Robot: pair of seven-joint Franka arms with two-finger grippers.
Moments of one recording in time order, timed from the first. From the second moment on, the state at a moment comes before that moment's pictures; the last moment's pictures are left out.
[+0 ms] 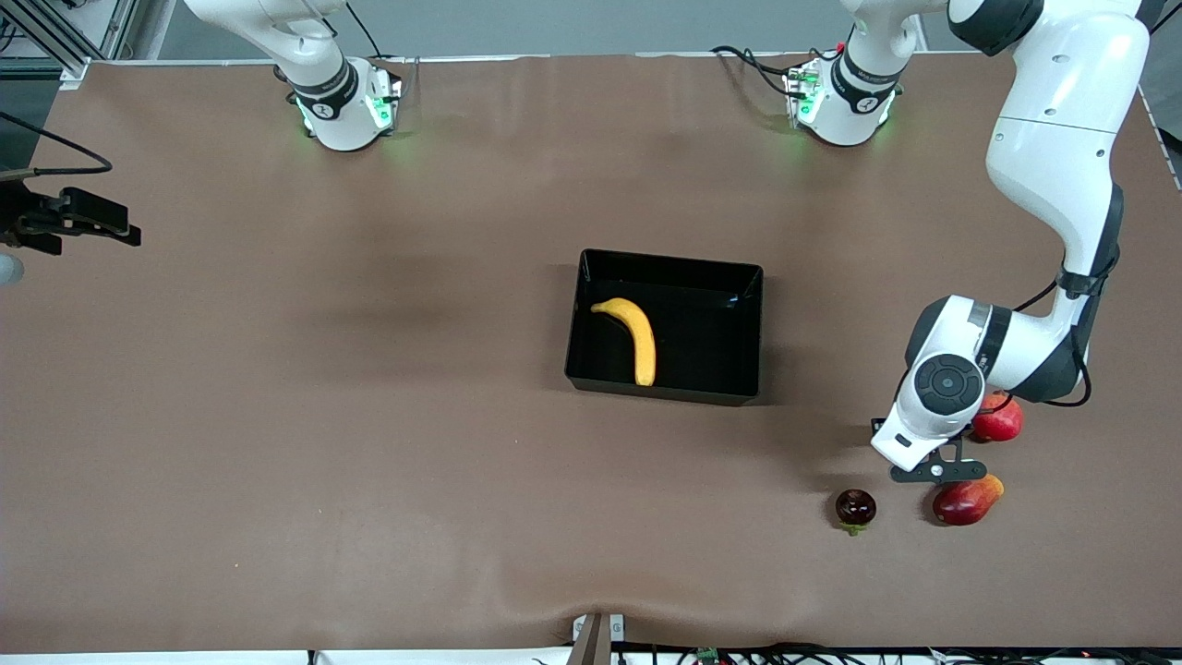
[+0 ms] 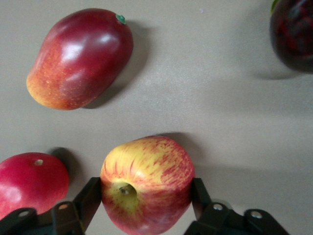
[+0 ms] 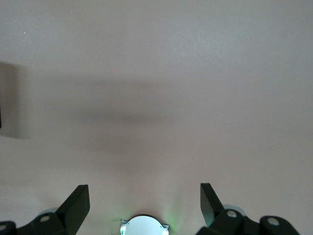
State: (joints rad) left arm 0.09 0.73 -0.23 -1.61 0.64 2.21 -0.50; right arm 0.13 0.11 -0.21 -1.41 0.05 1.34 -0.17
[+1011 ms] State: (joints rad) left arm 0.07 0.55 -0.55 -1.58 0.43 1.96 -0.69; right arm 0.13 0.11 -0.21 -1.41 0.05 1.34 -0.17
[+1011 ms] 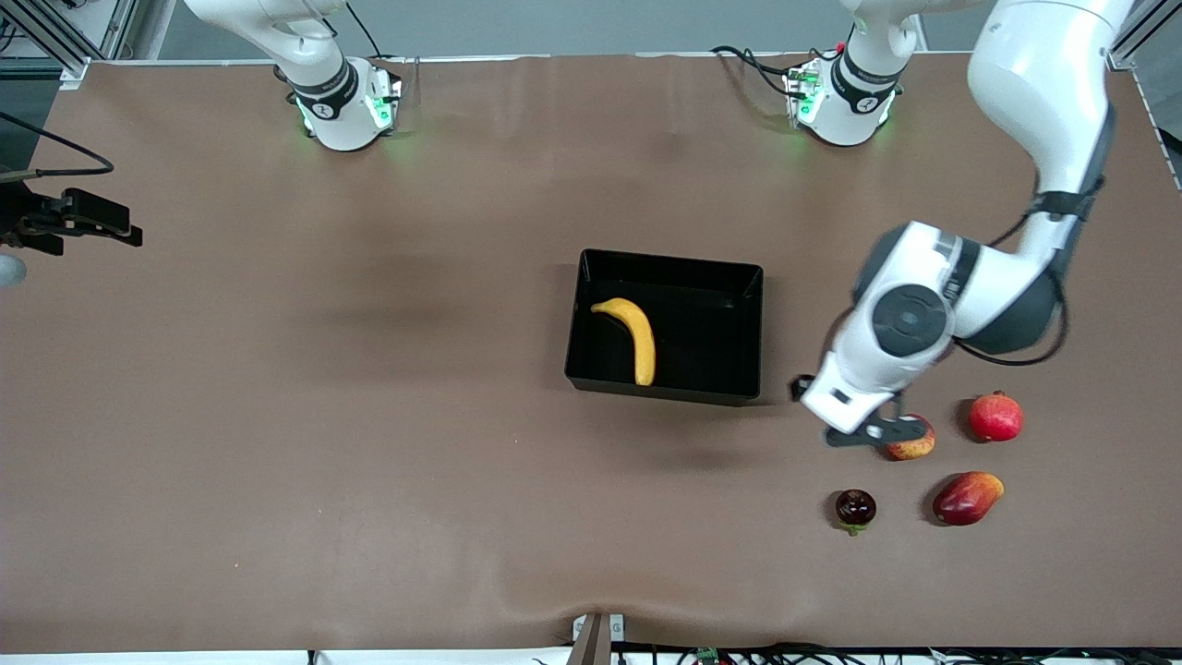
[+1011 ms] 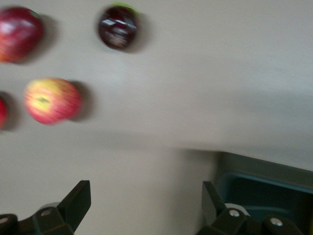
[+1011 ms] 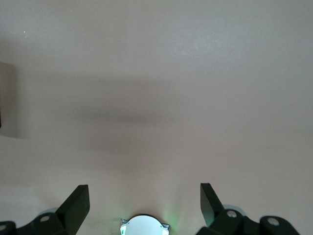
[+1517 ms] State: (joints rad) left arm -0.21 0.63 -0.60 -1.60 0.43 2.03 -0.98; right arm 0.13 0.11 -0.21 -1.41 0.05 1.34 -0.17
